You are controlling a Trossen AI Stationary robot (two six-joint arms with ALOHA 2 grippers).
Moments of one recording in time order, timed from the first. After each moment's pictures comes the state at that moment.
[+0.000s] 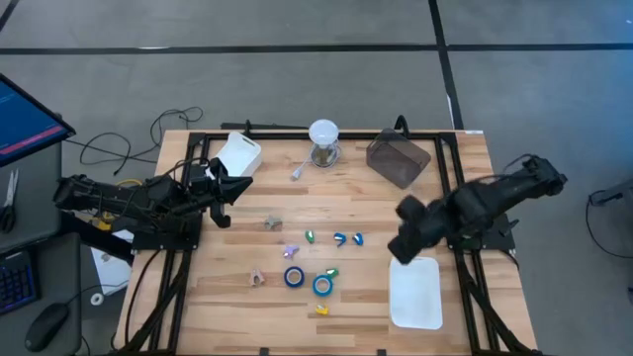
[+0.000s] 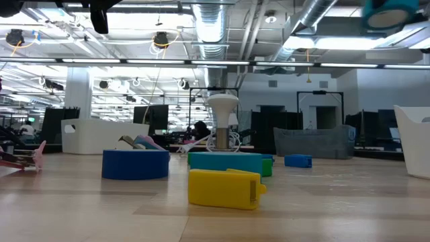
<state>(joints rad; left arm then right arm) -0.14 0.55 0.39 0.41 -0.45 -0.19 0.48 1.37 1.43 -1.41 0.21 1.30</state>
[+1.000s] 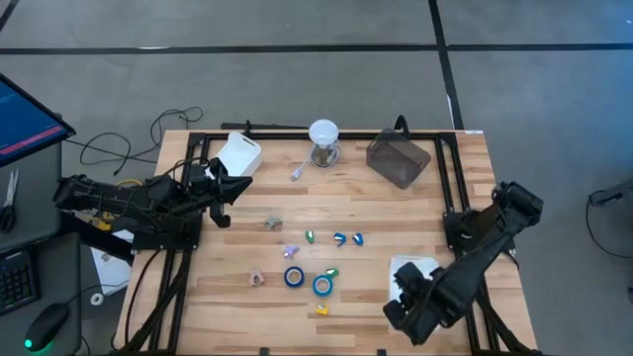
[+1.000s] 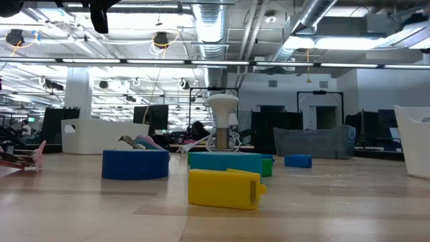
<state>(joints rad) -0.14 0.55 0.39 0.41 -0.45 -0.19 0.85 1.72 1.43 -1.24 0.15 1.84</state>
